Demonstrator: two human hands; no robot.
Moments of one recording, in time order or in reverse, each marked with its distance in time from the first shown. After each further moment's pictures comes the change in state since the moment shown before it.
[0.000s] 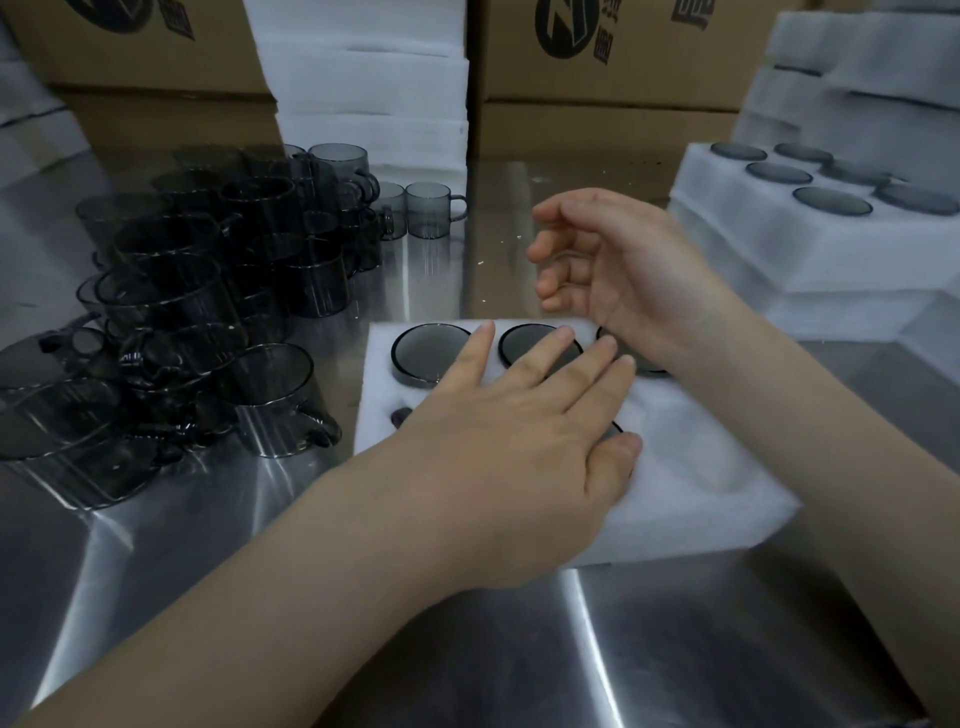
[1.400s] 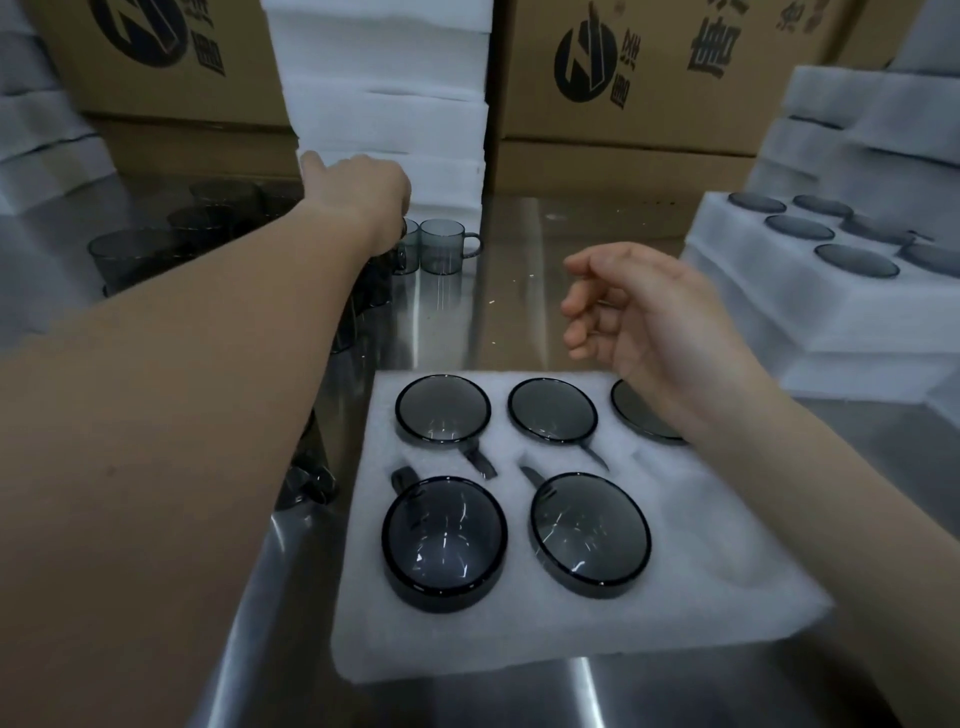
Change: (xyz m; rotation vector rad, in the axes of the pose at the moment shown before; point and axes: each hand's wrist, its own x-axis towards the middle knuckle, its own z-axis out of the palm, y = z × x) left_hand 0.131 -0.197 -0.078 0.262 0.394 -0.623; right_hand 0.003 0.003 -0.003 0.004 0.141 -0.034
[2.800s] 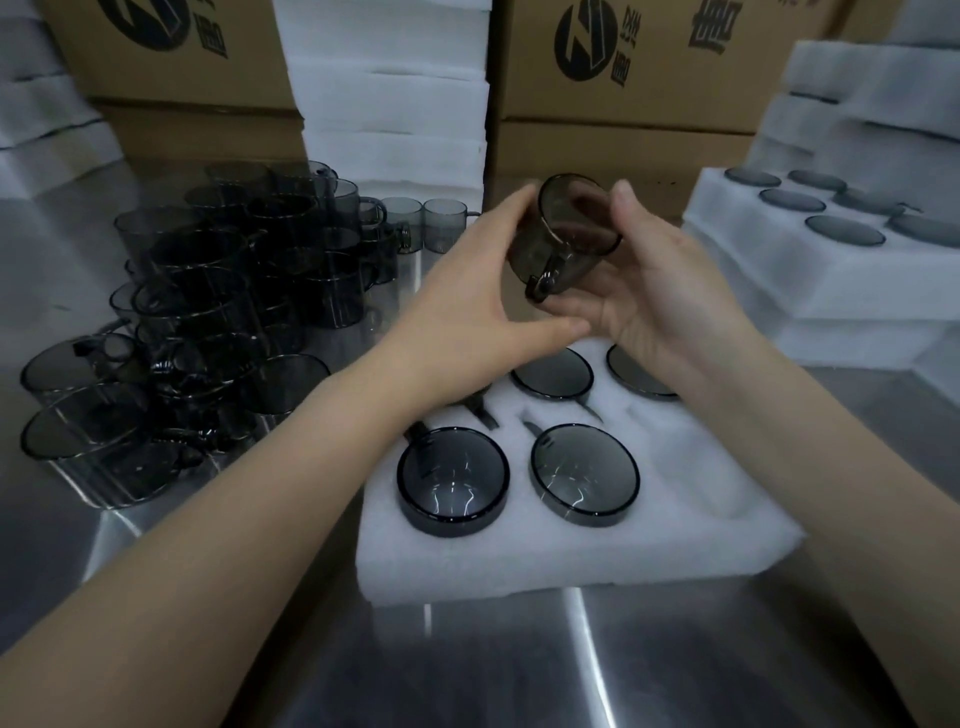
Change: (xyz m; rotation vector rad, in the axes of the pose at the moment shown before) left_hand -0.157 0.063 -0.020 -1.117 -0.017 0.359; right_hand -0.005 -0.005 0.003 0.218 -0.039 0.030
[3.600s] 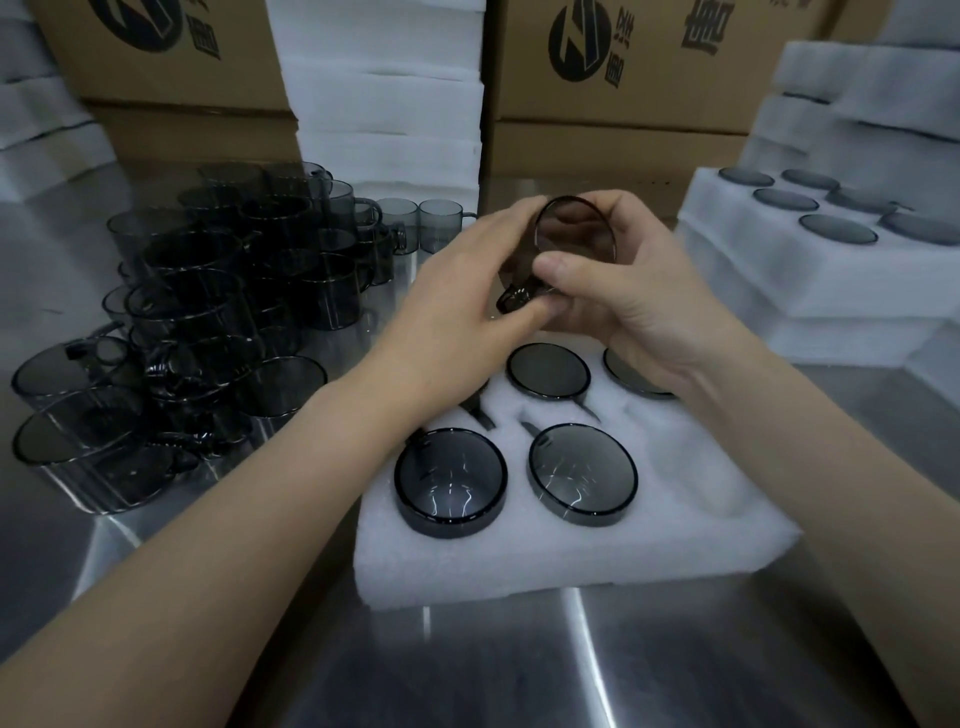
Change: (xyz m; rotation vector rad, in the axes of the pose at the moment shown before) left_hand -0.004 -0.001 0.001 0.130 0.108 0.191; right_hand -0.003 0.004 0.003 -0.210 -0.133 -0.098
